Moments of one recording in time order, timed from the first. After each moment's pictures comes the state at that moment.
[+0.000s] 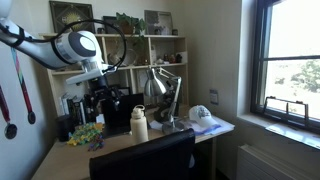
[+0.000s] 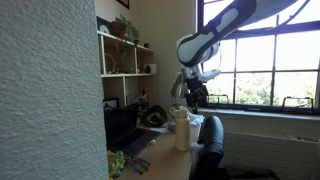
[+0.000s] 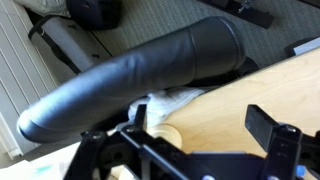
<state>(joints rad) 0.11 -0.25 0.13 -2.28 -0.22 1.93 -0.09</state>
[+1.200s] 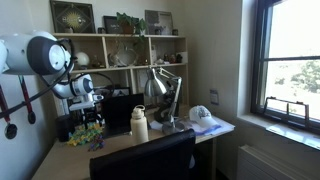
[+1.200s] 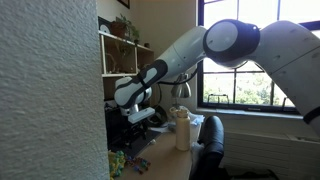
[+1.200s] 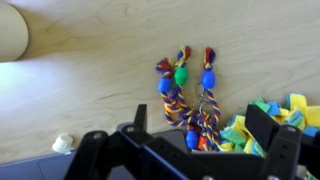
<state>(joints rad) 0.41 0.64 0.21 -1.53 -0.25 2.02 0.21</state>
